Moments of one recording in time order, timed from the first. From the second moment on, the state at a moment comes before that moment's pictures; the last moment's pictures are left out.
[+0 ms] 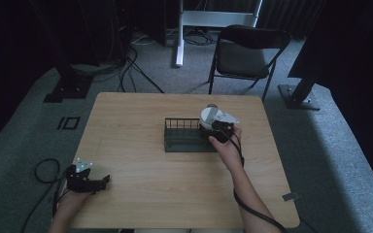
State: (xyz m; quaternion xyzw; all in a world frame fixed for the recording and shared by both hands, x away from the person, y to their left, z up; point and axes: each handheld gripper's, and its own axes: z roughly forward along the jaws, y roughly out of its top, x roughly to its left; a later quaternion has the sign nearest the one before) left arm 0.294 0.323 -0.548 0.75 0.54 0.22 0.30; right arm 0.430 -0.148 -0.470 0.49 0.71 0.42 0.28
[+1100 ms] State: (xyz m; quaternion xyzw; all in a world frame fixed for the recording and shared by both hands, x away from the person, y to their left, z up) left arm 0.294 0.323 -0.548 0.75 0.54 0.22 0.30; right arm 0.429 -0.149 -0.475 0.49 0.73 0.40 0.26
